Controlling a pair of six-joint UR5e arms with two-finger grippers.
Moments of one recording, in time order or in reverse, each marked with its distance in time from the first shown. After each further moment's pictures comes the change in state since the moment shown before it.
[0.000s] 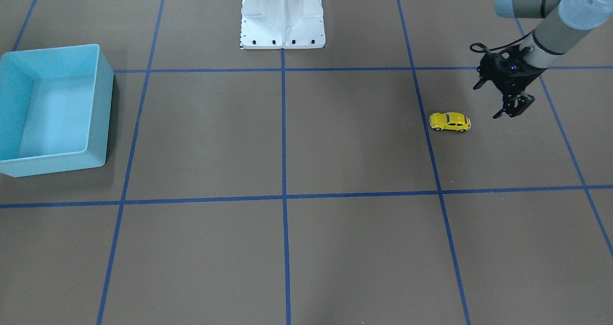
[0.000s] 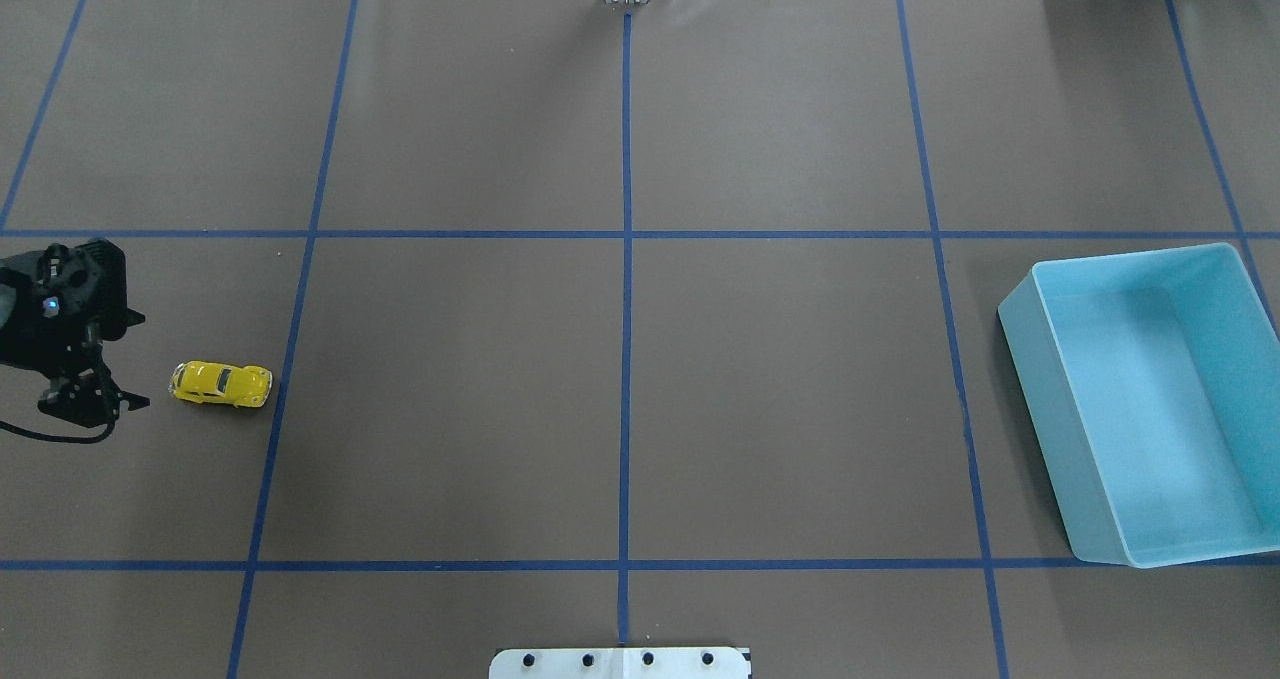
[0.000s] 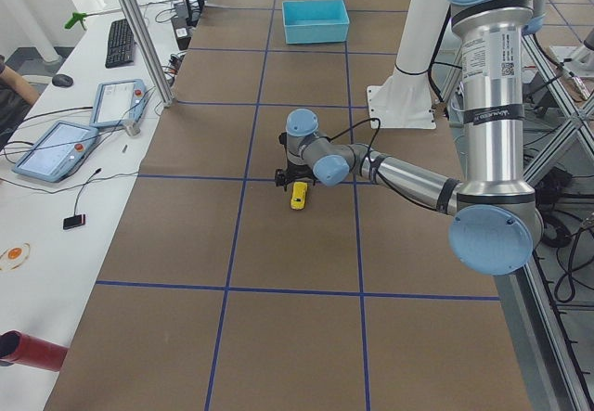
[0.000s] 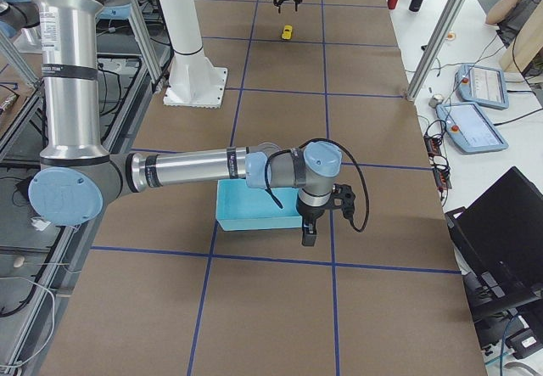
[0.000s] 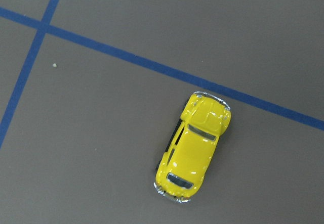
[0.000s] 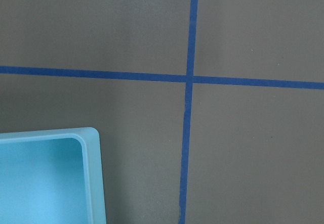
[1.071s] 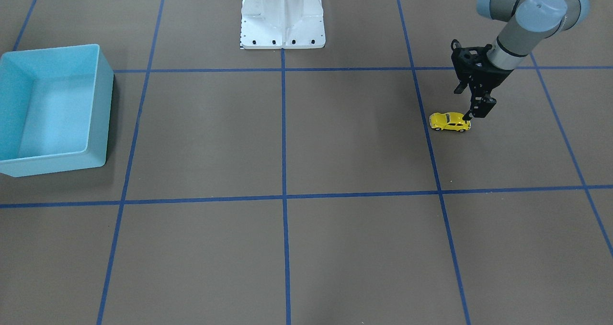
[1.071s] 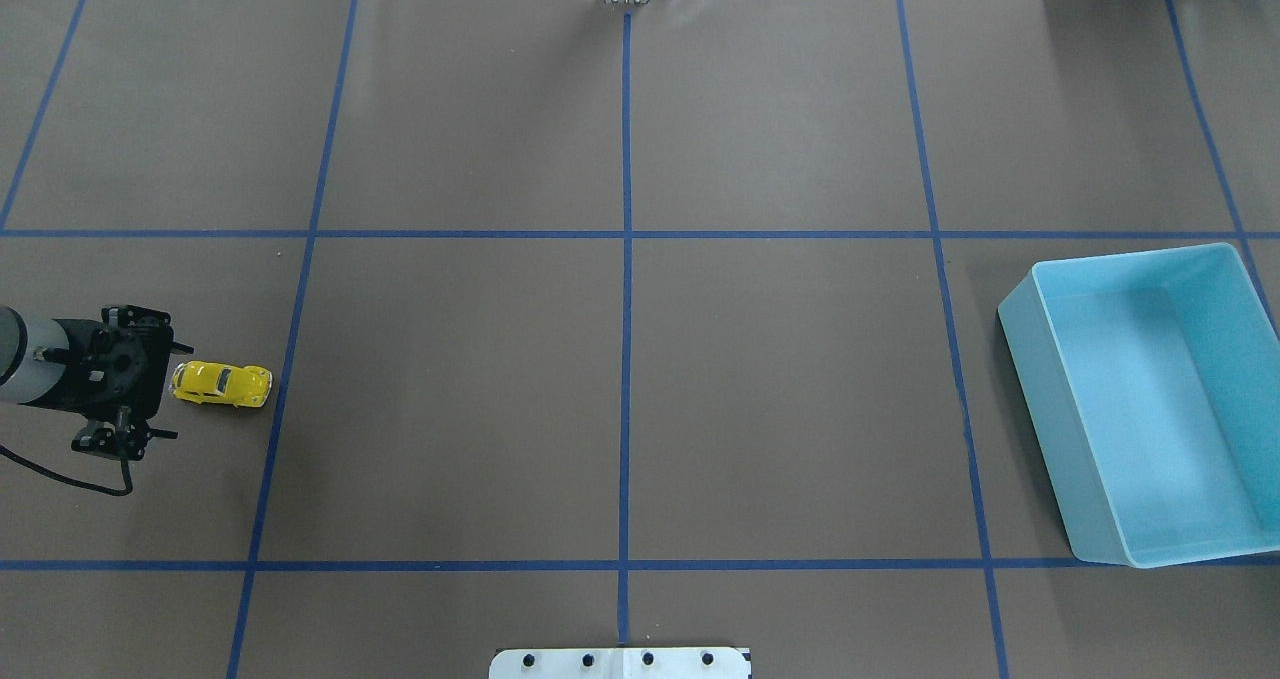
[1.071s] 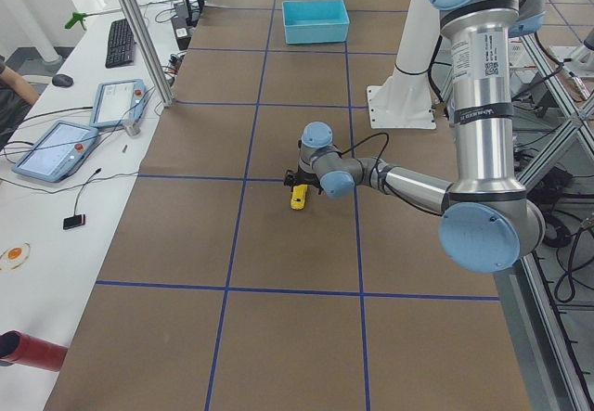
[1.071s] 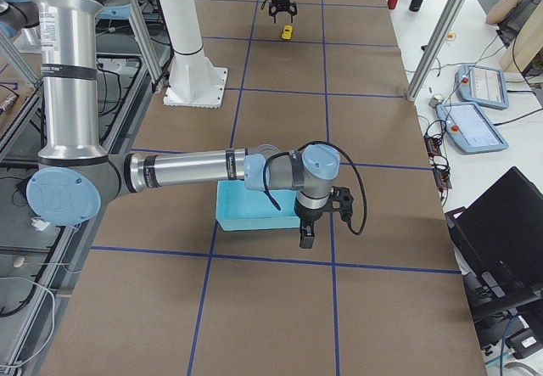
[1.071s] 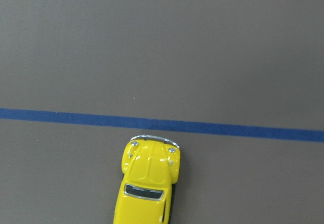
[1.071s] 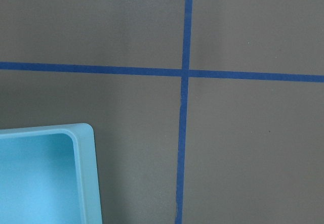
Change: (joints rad) left arm 0.109 0.021 0.088 -0.191 0.130 0.183; right arm 0.000 -0.008 -0.001 0.000 -0.001 0.002
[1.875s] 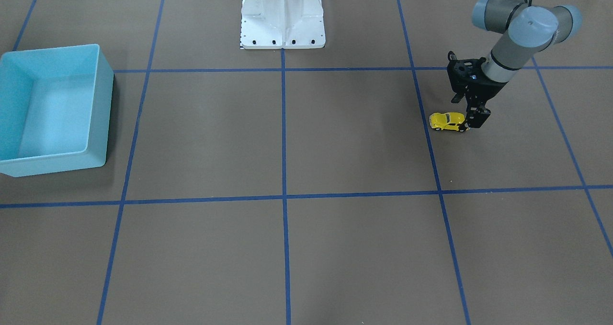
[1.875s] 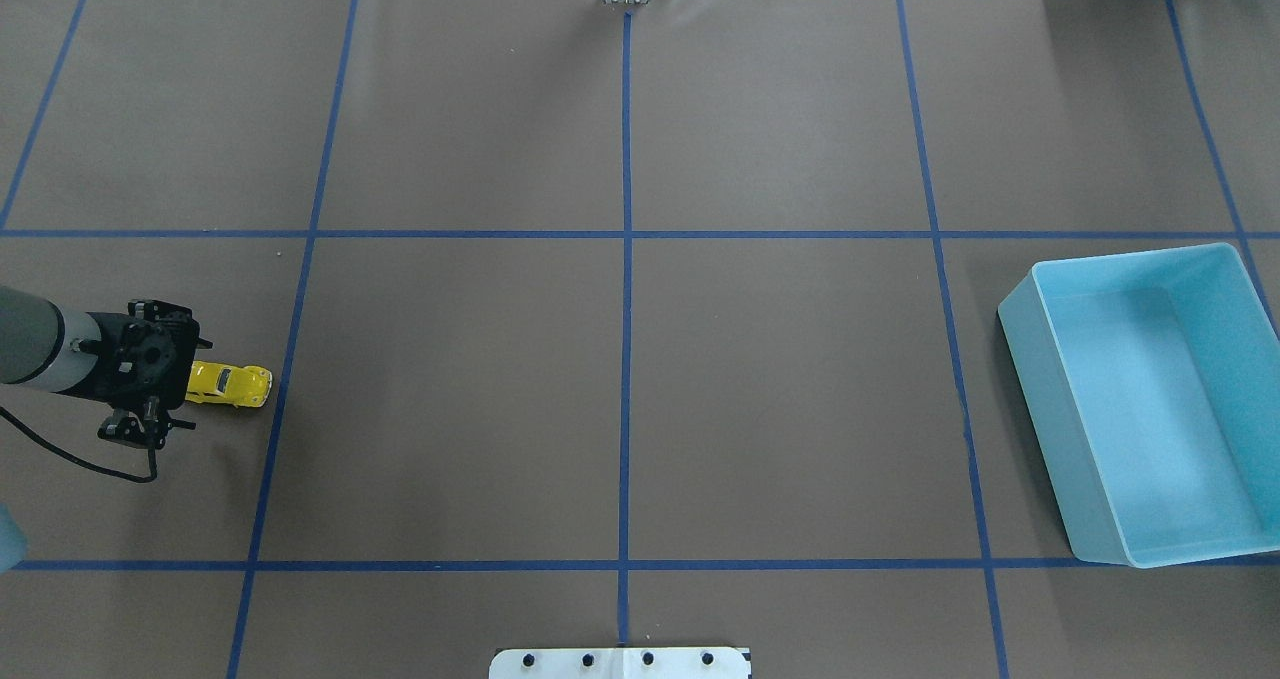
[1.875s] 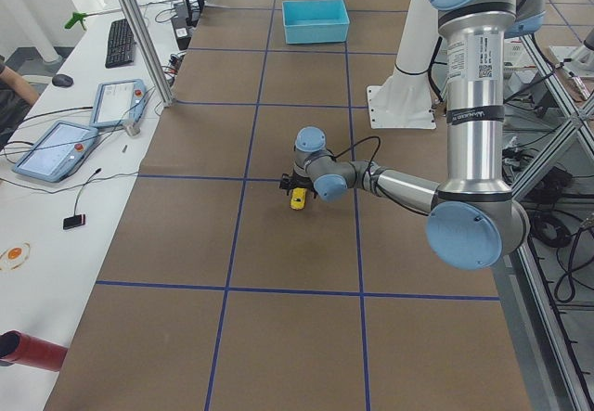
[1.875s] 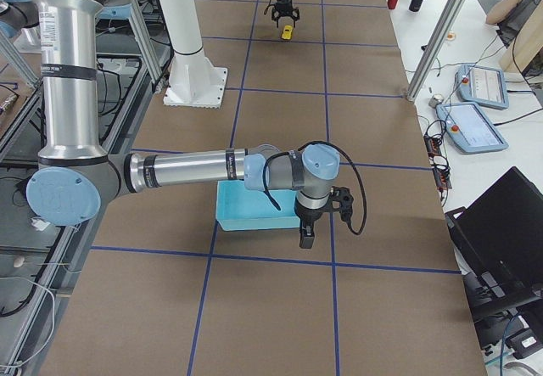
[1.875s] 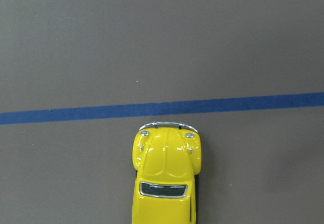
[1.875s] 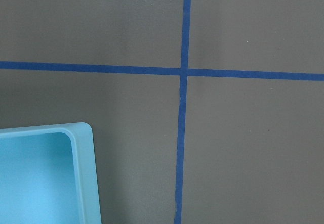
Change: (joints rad) left arm 0.003 -0.059 0.078 -0.003 0.001 0.010; right arm 0.000 -0.001 0.000 0.000 0.000 0.000
